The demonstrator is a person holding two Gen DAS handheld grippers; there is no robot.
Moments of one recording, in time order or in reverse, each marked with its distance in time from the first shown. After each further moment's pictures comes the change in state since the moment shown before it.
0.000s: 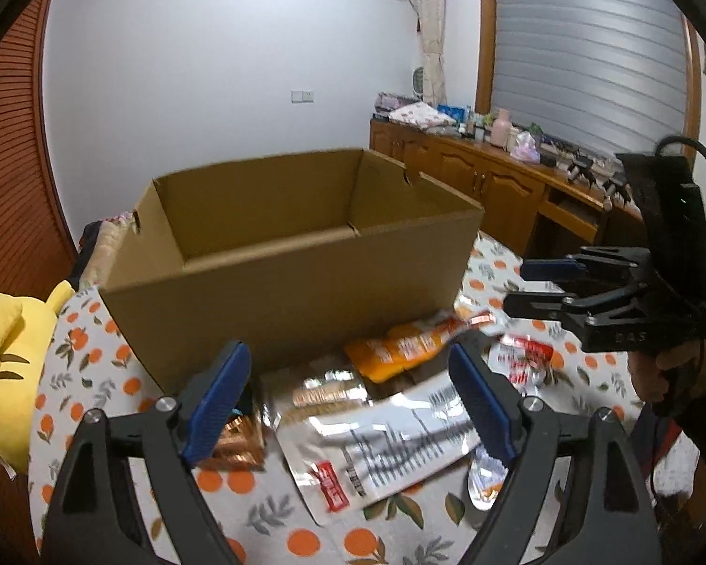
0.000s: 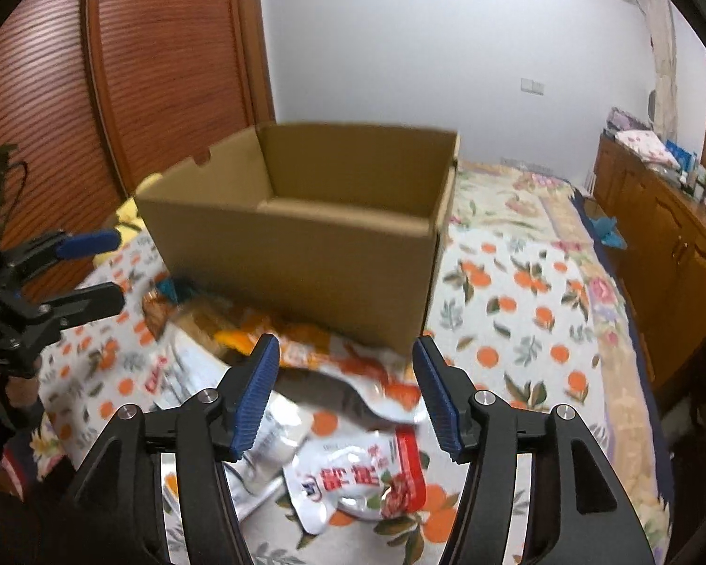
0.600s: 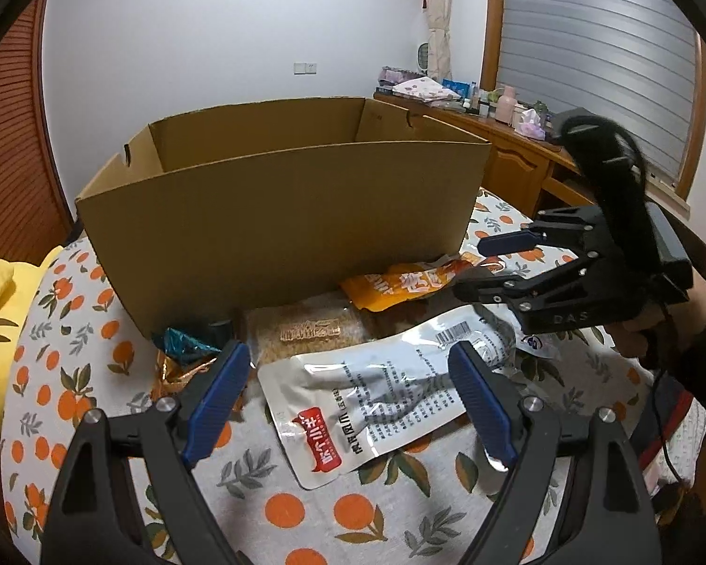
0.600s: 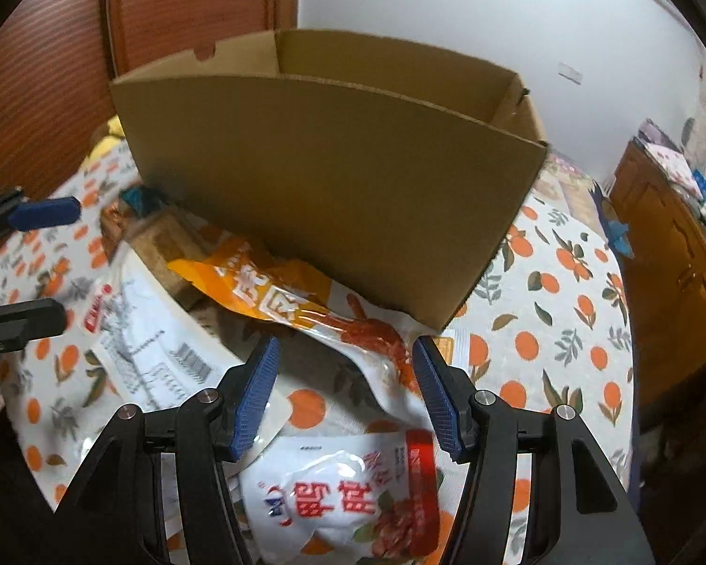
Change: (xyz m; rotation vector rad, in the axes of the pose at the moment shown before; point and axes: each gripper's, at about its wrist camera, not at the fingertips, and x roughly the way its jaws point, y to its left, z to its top) left arm 0.017 0.000 -0.033 -0.031 0.066 0.001; right arm 0.067 0.011 -0.008 -0.188 0.180 -0.031
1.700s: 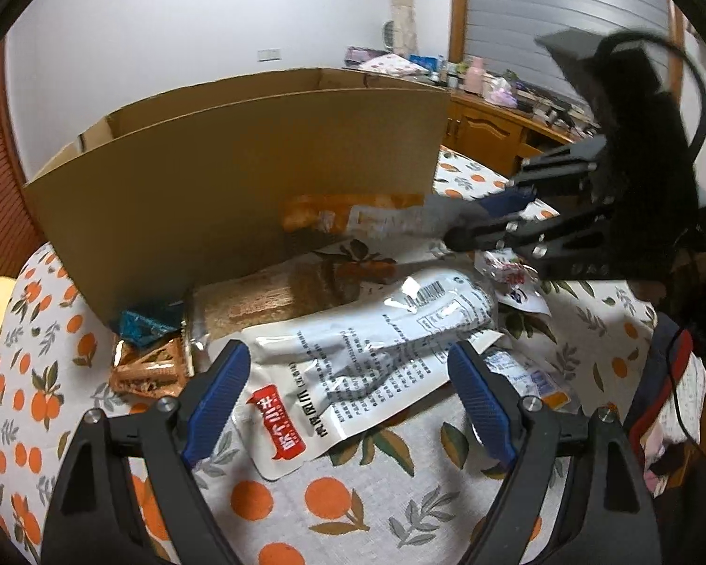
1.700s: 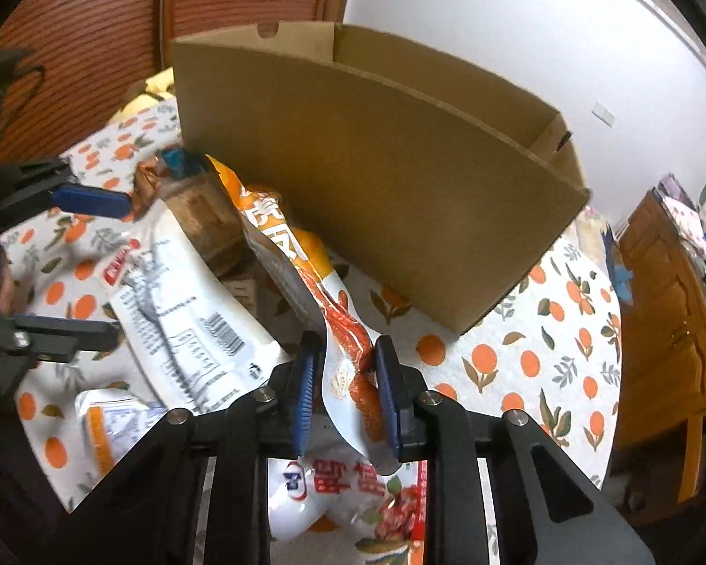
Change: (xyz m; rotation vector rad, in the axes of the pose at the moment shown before) left arm 0.015 -0.015 -0.013 0.106 0.071 -0.079; right arm -0.025 0.020 -0.009 -0.141 -0.024 0.014
